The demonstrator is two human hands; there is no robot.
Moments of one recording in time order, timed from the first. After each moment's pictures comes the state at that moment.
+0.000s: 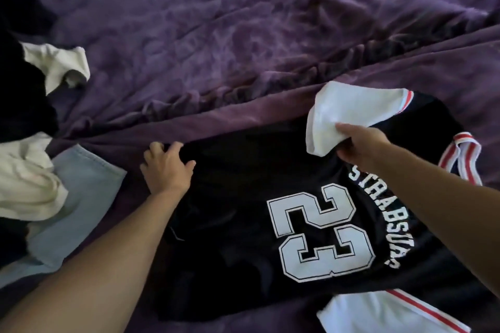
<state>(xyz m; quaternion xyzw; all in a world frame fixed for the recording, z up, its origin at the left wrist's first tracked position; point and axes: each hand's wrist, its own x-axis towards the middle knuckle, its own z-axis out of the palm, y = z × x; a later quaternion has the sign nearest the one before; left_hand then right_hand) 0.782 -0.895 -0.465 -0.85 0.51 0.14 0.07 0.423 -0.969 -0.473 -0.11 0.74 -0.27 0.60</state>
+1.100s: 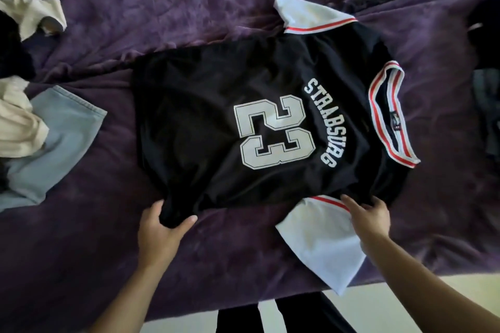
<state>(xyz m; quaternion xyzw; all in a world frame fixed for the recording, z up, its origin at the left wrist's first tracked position) 0.732 -0.633 -0.439 -0.85 0.35 0.37 -0.14 0.342 -0.668 -0.466 -0.17 0.90 -0.16 0.36</state>
